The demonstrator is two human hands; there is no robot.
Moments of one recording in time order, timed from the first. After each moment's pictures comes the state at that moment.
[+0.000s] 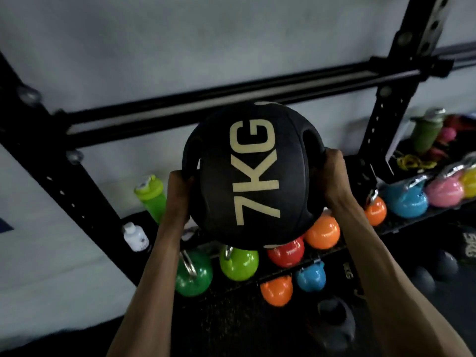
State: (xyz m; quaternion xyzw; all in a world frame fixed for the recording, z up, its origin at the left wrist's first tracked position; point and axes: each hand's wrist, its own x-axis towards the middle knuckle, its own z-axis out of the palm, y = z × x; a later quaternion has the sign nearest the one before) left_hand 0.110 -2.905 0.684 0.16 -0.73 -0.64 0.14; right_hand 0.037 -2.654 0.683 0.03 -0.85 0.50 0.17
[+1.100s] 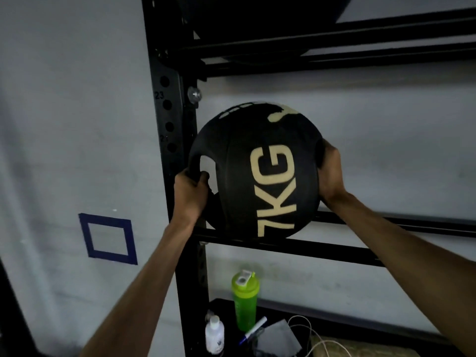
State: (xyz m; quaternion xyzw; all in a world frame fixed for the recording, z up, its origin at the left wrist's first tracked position) left_hand 0.083 -3.124 0.857 0.23 -0.69 -0.44 0.53; right_hand -0.112 -2.938 0.883 0.43 -0.62 0.63 0.19
